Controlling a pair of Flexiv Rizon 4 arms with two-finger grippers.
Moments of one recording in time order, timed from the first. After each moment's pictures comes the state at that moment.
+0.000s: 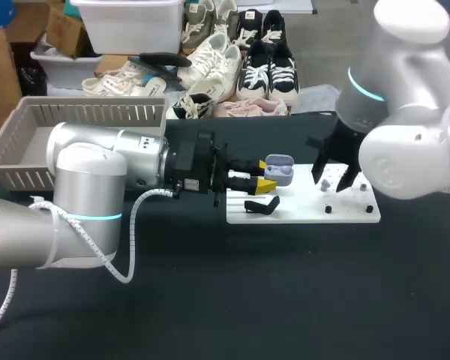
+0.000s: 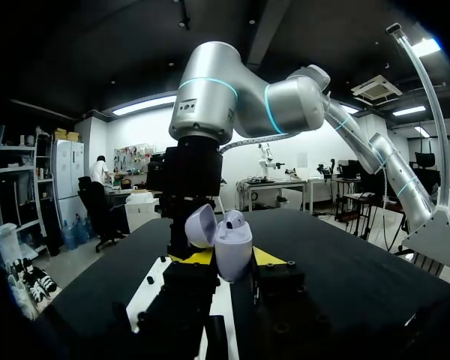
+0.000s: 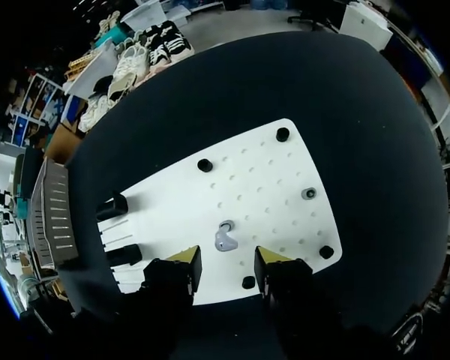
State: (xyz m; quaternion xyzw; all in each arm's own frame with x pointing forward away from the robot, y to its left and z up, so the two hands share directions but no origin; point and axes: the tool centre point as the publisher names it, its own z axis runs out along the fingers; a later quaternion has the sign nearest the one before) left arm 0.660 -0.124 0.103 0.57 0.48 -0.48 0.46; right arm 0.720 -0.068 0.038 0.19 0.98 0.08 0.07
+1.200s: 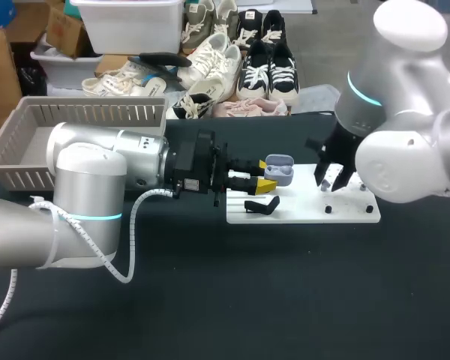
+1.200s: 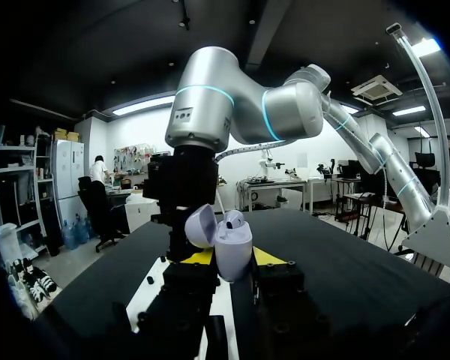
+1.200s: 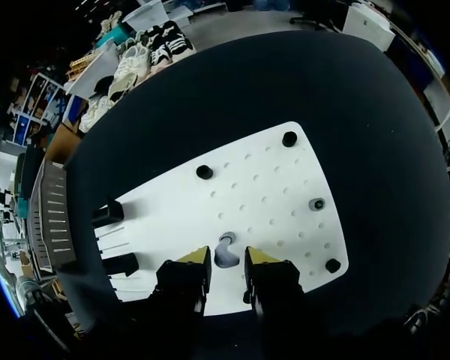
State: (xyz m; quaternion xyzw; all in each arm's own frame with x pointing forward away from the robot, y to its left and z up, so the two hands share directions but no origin) left arm 0.660 -0.124 0.103 0.57 0.48 -0.48 0.46; right arm 0.729 -0.069 0.026 0.18 0.98 0.09 0.08
